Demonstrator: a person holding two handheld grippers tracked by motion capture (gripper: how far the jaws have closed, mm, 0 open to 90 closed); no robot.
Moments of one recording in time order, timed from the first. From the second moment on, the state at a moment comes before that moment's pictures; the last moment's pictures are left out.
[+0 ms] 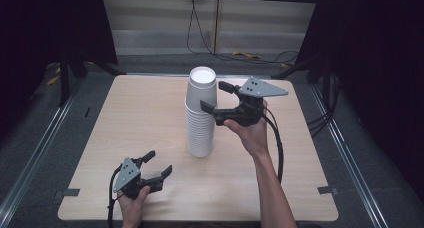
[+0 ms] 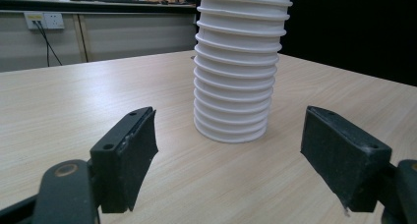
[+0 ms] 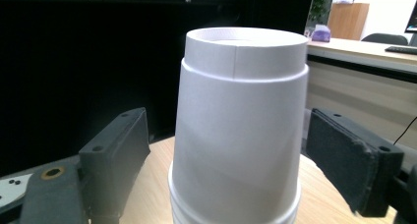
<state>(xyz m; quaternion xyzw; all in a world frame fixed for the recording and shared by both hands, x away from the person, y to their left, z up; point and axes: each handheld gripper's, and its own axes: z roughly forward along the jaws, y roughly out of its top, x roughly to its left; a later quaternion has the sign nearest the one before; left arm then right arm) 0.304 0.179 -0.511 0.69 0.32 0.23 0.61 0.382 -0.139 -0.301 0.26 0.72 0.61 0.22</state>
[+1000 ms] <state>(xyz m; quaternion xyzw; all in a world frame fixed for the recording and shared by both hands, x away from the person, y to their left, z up) 0.303 0.179 -0.511 0.68 0.32 0.23 0.61 0.420 -0.114 -0.278 0.27 0.77 0.55 0.17</state>
